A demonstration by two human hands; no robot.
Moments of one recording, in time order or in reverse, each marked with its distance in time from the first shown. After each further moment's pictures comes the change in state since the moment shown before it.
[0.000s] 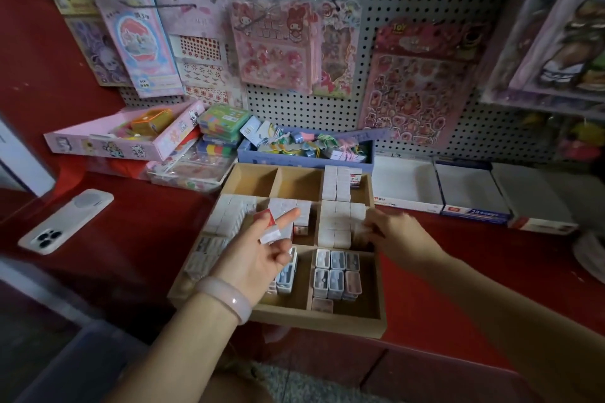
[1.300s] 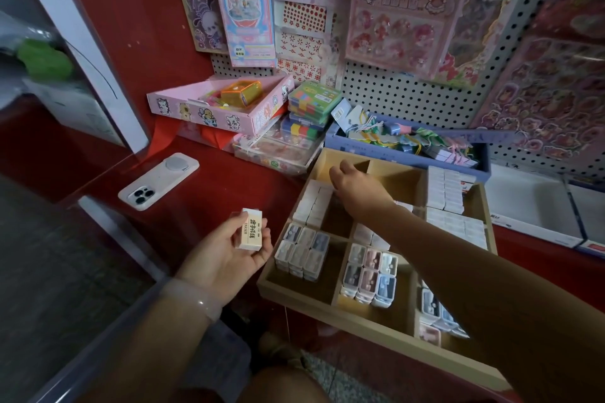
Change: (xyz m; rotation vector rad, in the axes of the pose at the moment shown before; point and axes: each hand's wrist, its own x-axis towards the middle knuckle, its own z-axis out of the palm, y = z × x) left_hand -0.013 0.068 -0.128 -0.271 0.285 0.074; right_hand 0.153 -0.149 0.078 -0.241 -0.099 -0.248
